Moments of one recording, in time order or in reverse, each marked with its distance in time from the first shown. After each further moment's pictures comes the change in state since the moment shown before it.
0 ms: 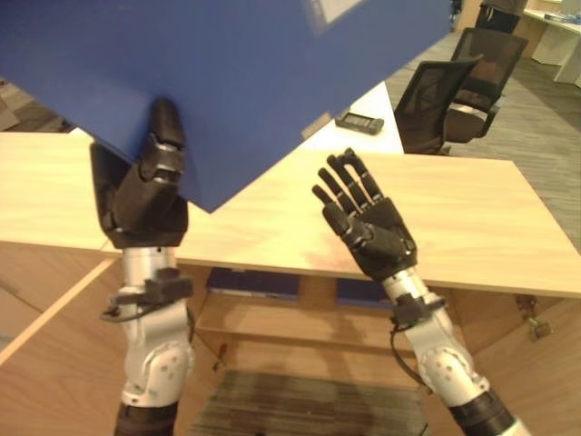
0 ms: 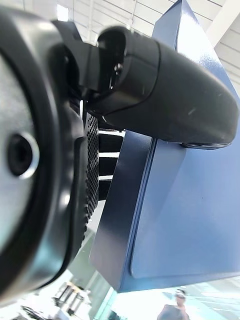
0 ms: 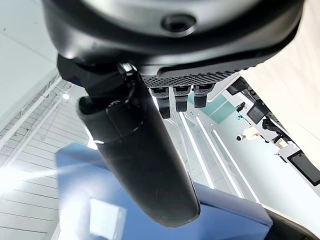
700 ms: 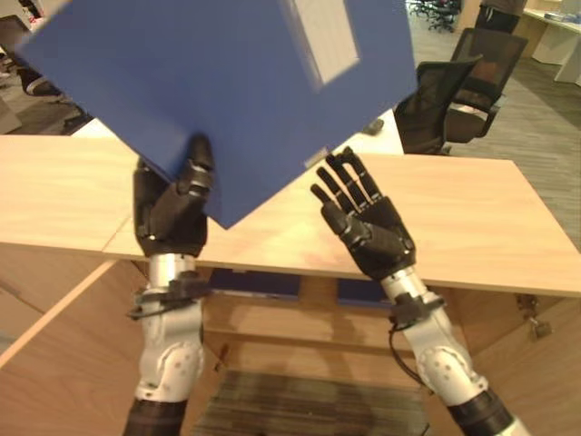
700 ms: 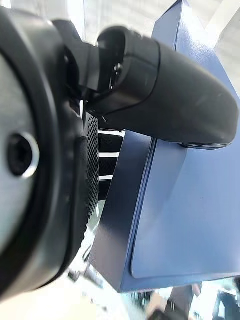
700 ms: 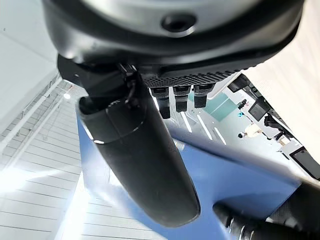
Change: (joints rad) left arm 0.003 -0.023 -0.093 0.142 -0.008 0.044 0.009; right arm -0.009 0.023 0.012 0.001 0.004 0.000 -0.012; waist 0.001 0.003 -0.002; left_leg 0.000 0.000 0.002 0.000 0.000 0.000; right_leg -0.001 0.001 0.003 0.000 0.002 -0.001
